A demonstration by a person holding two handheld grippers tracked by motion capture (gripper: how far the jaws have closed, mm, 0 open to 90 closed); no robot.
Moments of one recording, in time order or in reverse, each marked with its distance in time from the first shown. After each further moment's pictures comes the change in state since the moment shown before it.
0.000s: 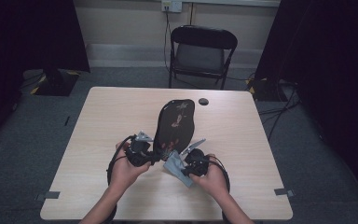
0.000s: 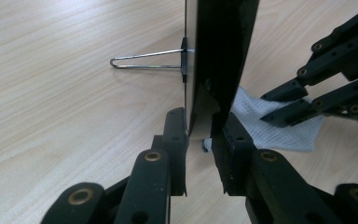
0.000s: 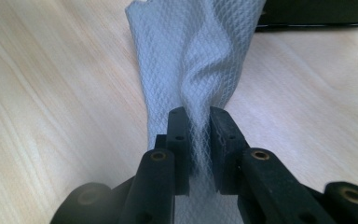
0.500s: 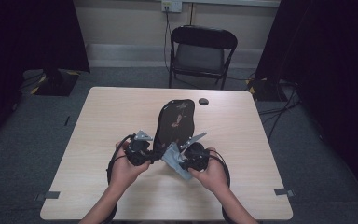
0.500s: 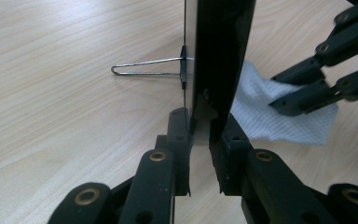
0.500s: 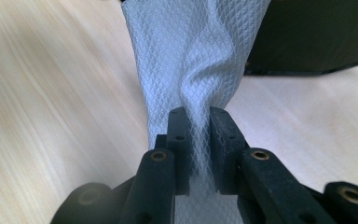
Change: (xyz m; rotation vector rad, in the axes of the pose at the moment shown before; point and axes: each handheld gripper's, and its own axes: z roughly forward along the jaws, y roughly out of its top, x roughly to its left) left arm 0.000 0.003 -0.002 -0.025 -0.003 -0.007; right arm 0.005 0.019 -0.024 -0.061 -0.013 -0.024
